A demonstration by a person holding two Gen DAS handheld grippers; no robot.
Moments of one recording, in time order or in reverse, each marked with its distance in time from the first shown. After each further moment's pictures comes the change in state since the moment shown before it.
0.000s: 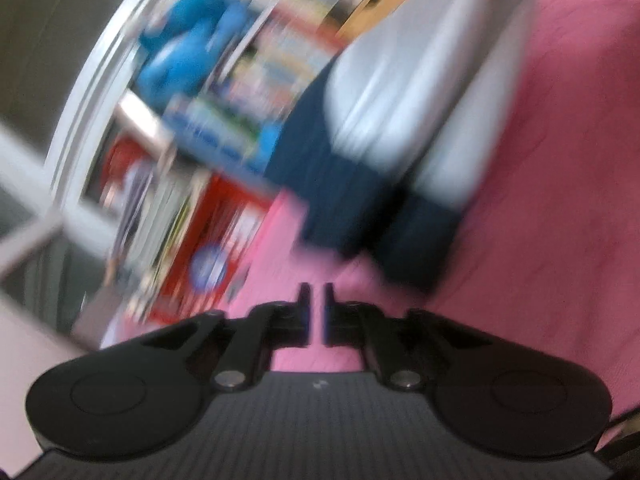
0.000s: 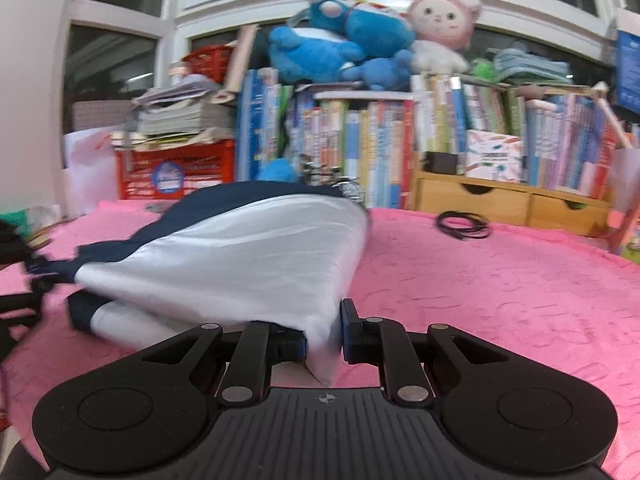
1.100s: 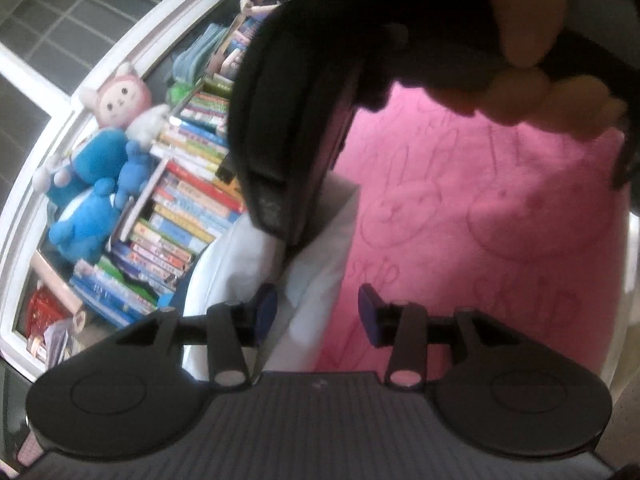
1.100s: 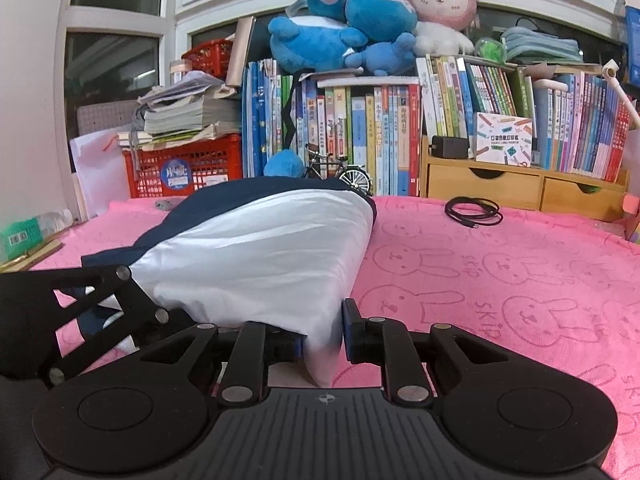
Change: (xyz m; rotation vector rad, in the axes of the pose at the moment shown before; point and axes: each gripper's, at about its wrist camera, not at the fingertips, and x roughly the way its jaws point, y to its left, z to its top) left arm -0.049 -0.105 0.104 0.143 -0.403 -0.240; right arm 0.004 -0.015 0.011 0.025 0.058 0.063
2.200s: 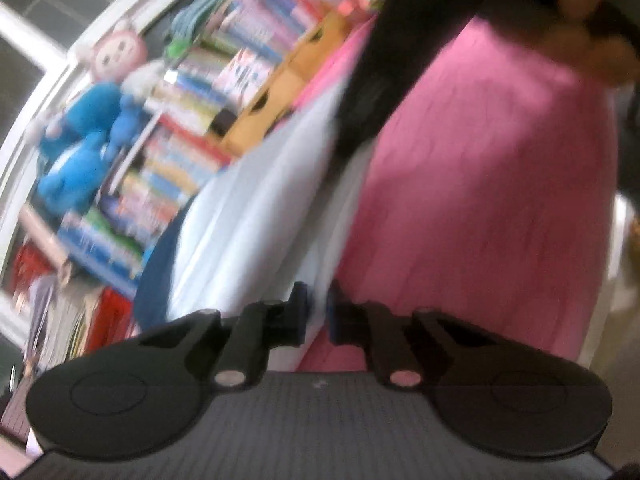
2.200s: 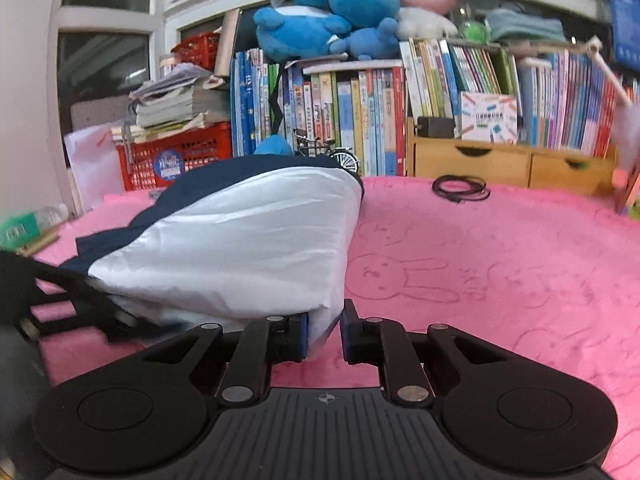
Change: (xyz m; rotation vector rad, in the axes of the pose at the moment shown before) left arm -0.011 0.012 -0.036 -0.052 0.151 -0.026; right arm -0.009 -0.017 -0.022 0.032 0.016 -0.019
